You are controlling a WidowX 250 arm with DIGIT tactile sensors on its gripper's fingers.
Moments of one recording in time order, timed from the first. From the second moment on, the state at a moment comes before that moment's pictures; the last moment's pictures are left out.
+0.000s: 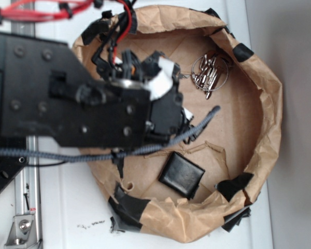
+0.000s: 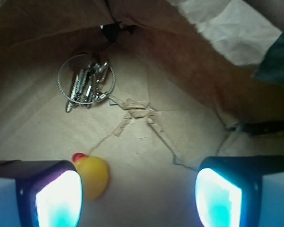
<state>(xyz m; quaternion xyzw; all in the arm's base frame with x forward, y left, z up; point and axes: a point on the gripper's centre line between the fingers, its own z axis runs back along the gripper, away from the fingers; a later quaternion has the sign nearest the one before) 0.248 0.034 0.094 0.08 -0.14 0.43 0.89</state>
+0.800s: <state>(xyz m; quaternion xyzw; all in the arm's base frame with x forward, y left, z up) 0.245 0.022 0.063 0.00 -0.13 0.41 0.90</state>
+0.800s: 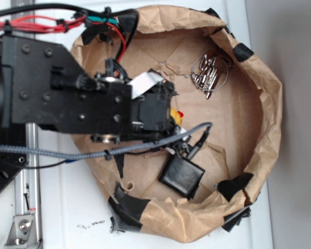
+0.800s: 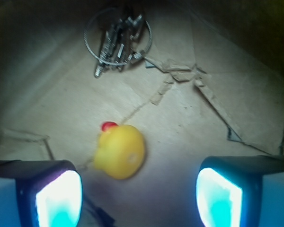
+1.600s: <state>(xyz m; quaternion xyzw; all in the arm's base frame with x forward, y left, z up) 0.253 0.042 0.040 0.04 -0.14 0.41 0.90</state>
